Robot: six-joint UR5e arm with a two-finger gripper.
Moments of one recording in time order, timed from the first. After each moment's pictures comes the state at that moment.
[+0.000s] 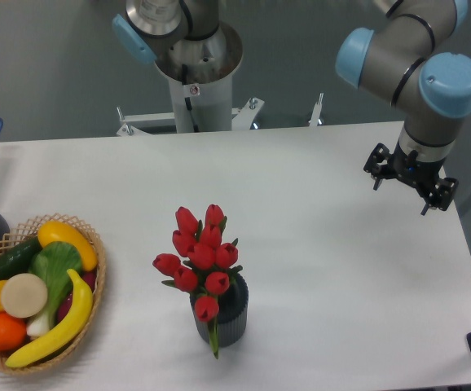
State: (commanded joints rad) arm 2.81 -1.96 -1.52 -1.16 1.58 1.46
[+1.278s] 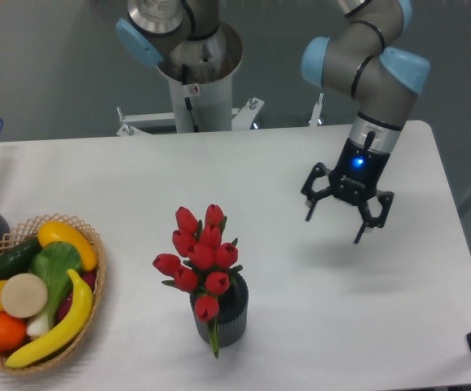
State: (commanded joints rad) arm 2.89 -1.87 -1.92 -0.76 0.47 1.25
